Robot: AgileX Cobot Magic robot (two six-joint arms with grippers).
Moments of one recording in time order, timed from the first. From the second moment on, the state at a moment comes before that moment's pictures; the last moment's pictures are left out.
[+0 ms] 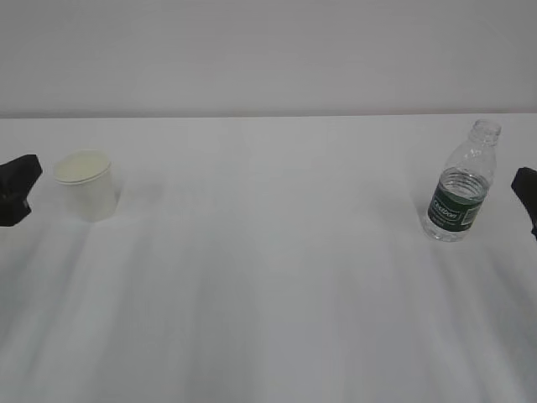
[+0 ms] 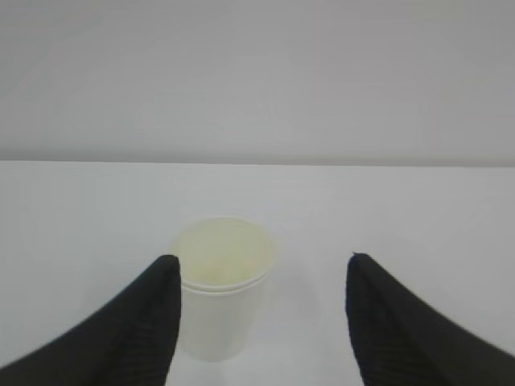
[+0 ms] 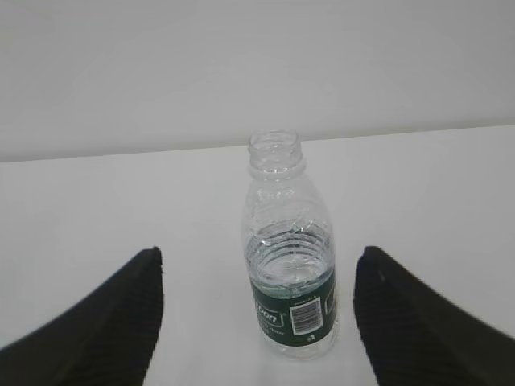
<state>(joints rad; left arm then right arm) -0.18 1.44 -0.28 -0.01 -0.93 -0.14 -0.03 1.19 -0.19 -0.22 -0.71 0.21</state>
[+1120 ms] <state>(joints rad) -0.18 1.82 -0.29 0.11 -1.14 -0.15 -0.03 1.82 -0.23 -0.19 -1.14 0.01</state>
